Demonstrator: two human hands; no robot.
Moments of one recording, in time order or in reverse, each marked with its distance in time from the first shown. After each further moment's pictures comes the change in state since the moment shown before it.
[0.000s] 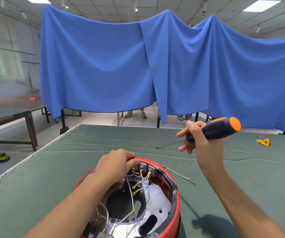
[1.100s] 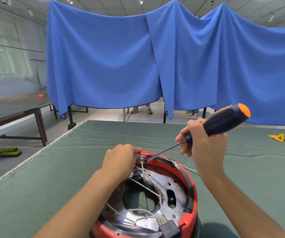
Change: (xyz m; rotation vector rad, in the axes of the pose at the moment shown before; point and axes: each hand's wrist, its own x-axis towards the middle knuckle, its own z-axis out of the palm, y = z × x) left_hand 0.001 -0.008 0.004 0.111 0.086 -0.020; right_hand -0.020 -0.008 0.034 0.124 0.059 -0.051
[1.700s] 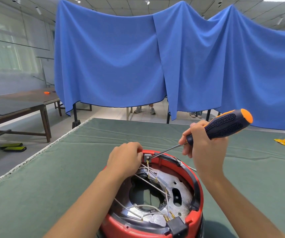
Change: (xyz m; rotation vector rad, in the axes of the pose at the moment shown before) left_hand -0.003 -0.006 0.003 -0.111 0.033 -0.077; right_hand -0.008 0.005 0.010 0.003 -0.002 -0.029
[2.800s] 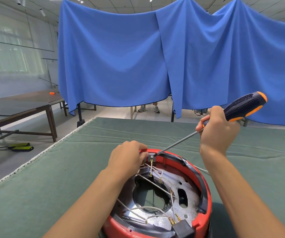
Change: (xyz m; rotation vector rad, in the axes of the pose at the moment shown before) left_hand -0.003 -0.001 -0.006 0.046 0.029 0.081; right_hand 0.045 0.017 0.007 0.108 0.358 0.055
